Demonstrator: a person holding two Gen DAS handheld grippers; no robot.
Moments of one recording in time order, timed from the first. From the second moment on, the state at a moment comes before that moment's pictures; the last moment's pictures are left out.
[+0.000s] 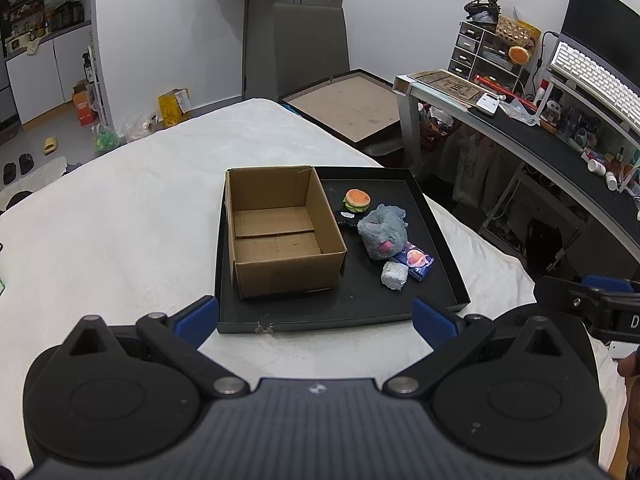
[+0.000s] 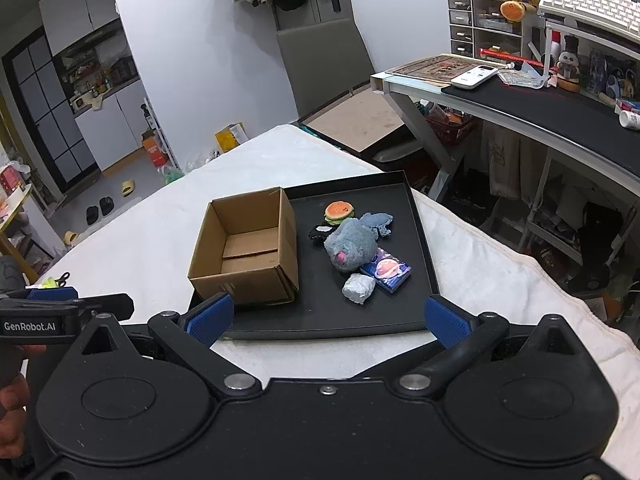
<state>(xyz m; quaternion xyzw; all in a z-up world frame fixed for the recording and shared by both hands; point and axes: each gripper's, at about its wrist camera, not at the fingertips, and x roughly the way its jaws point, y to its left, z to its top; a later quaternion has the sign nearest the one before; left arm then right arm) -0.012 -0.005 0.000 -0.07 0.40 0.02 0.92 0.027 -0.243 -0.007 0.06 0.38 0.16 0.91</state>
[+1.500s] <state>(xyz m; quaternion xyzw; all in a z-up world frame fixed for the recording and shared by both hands) -0.007 -0.007 -0.006 -0.05 0.41 0.03 0.91 0.028 -0.249 -0.017 0.06 0.38 0.15 0.91</state>
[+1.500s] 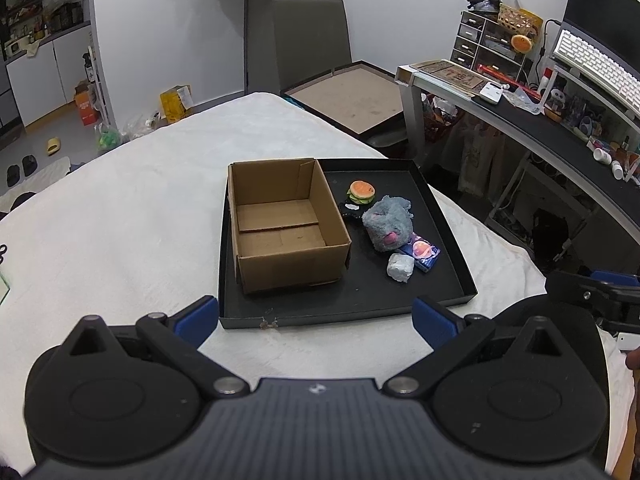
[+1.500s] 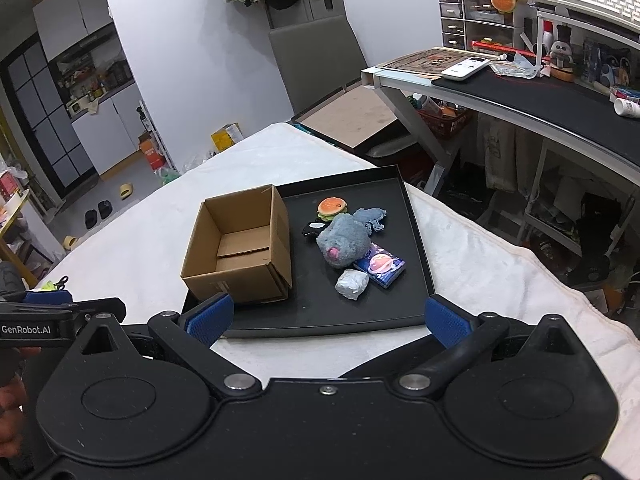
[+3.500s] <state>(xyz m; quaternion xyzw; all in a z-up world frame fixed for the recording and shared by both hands) 0.110 0.052 -0.083 -0.12 0.44 0.07 0.89 0.132 -0.249 -0.084 0.09 0.40 0.11 0.90</state>
